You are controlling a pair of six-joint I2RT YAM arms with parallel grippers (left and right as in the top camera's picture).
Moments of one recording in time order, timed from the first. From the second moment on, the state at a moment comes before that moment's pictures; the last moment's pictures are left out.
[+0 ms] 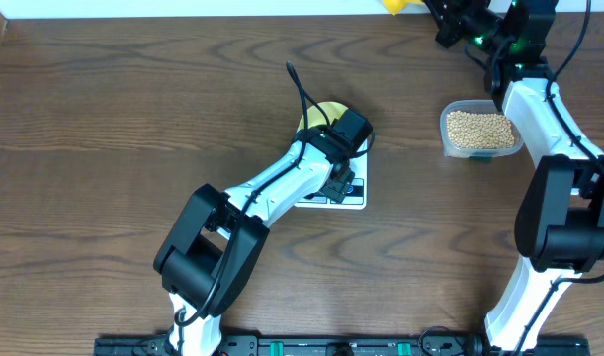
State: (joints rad) left arm -0.66 1.98 1.37 -0.78 -0.22 -0.17; right arm -0.03 2.07 1.59 0.36 -0.79 0.09
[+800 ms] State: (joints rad) left arm -0.65 1.90 1.37 -0.85 -0.27 -0.17; right arm -0.03 2.07 1.59 0.36 -0.79 0.09
